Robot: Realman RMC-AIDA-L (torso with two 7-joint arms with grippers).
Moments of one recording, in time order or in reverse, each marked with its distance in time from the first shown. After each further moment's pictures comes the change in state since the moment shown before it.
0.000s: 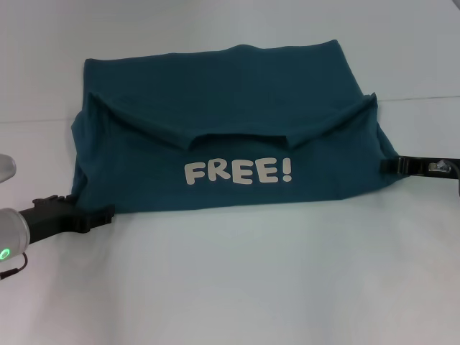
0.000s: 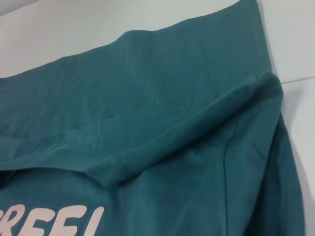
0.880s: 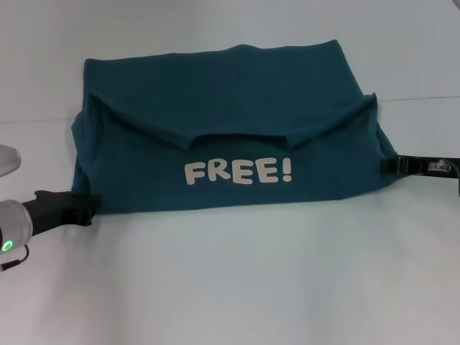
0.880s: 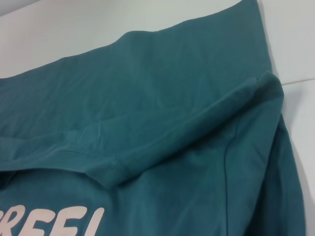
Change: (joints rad) left arm -0.016 -0.005 0.000 0.017 0.022 -0.010 -0.003; right arm 0.002 0.000 0.000 0.000 0.000 0.002 -0.001
